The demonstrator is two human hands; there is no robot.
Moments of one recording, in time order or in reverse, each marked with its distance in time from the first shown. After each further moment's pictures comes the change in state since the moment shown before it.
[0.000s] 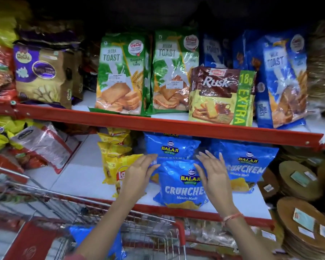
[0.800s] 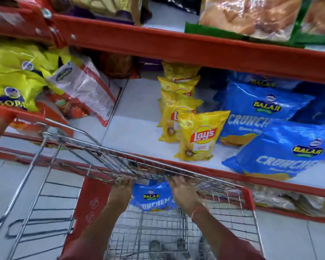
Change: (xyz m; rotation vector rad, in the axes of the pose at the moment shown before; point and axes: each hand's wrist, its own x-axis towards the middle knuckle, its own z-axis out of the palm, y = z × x) left_hand -0.216 -0.298 -0.016 0.534 -0.974 -0.425; right_hand -0.139 -0.179 0.282 -0.191 -0.944 -0.184
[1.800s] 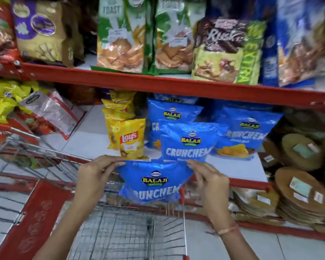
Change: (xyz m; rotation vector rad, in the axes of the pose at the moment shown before) left_hand -0.154 0.199 -0.176 -0.666 0.942 0.269; right_hand -0.241 0.156 -0.172 0.487 0.961 0.171
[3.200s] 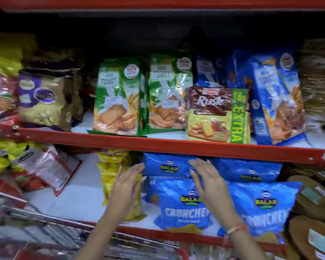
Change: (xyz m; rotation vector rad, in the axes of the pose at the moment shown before) left_hand 0.131 0.013 0.065 0.091 -0.009 0.142; right_hand 0.145 0.025 0.006 -0.152 -0.007 -0.200
